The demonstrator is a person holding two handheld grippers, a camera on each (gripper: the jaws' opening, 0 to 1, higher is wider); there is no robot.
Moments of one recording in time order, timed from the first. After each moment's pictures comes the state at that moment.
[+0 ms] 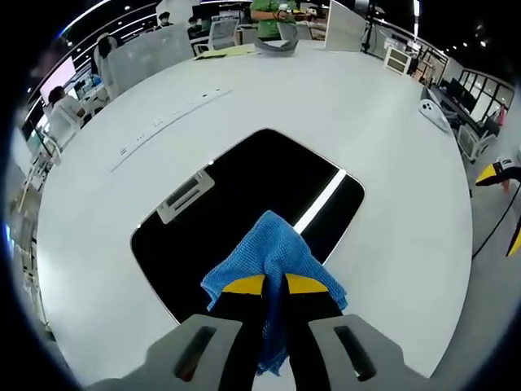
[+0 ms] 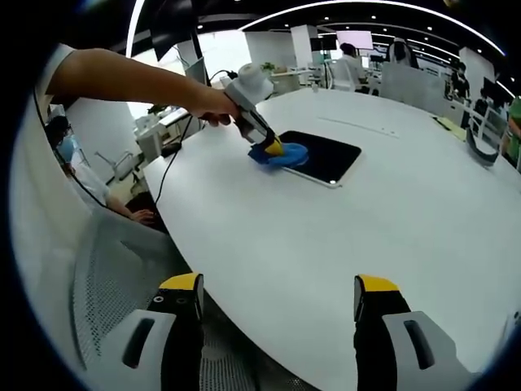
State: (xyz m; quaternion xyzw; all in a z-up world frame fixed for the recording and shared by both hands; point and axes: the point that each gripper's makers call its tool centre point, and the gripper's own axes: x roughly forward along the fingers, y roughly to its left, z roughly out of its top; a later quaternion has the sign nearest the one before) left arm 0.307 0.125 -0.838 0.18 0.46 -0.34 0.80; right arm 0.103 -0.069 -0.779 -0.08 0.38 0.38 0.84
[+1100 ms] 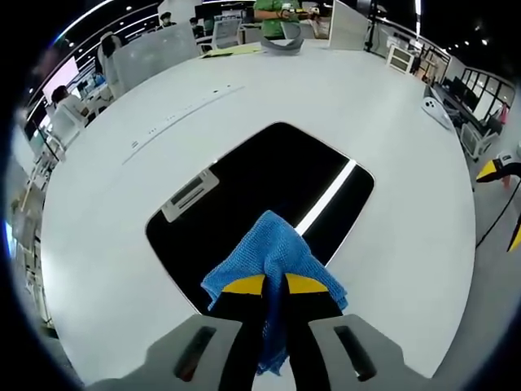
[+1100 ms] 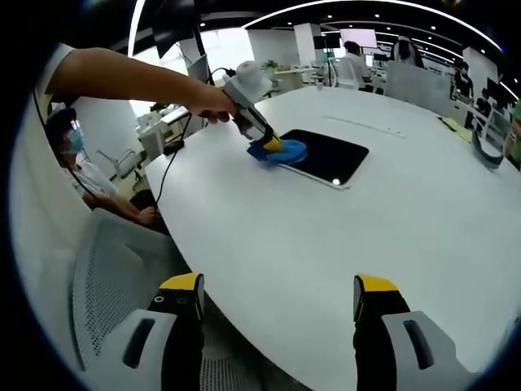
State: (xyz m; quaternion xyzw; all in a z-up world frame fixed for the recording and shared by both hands) left arm 0.310 0.149 -0.838 0.18 0.46 -0.33 0.80; right arm 0.108 -0.055 -0.781 -0.08 0.38 0.38 0.83
